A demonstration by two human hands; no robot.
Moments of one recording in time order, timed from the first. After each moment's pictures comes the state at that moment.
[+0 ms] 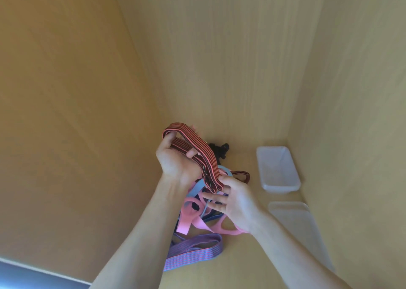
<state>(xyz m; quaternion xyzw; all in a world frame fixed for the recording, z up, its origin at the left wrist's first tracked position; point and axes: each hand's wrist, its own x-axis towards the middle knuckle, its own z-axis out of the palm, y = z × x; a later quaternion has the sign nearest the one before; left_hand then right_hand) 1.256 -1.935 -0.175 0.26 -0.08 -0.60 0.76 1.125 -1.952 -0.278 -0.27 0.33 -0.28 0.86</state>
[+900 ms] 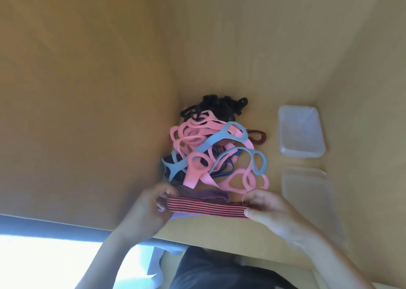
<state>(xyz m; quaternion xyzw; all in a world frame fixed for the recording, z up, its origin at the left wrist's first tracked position) 1.310 -1.746 -0.285 0.73 -0.48 -0.36 0.34 1.037 -1.892 -0.329 -0.60 0.39 -0.10 0.69</state>
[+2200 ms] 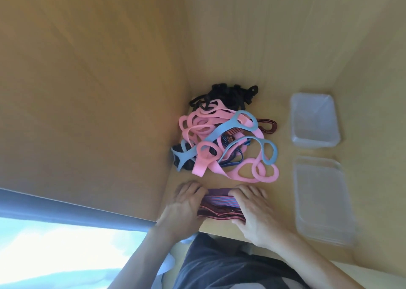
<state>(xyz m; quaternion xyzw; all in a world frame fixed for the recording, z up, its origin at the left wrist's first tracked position) 1.275 -1.750 -0.349 0.73 -0.67 -0.13 0.04 1.076 -1.857 -0.368 -0.93 0.29 0.01 0.23</state>
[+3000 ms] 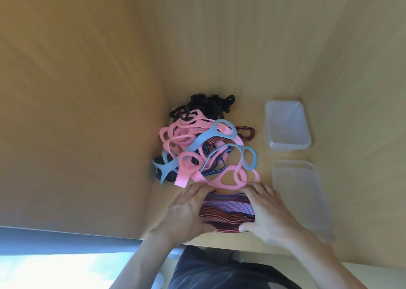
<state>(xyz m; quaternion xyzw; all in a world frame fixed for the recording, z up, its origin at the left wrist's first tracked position) 1.257 -1.791 -0.345 0.69 -0.68 -0.23 0.12 1.033 -1.886 -0.348 -0.88 0.40 0.03 0.24</state>
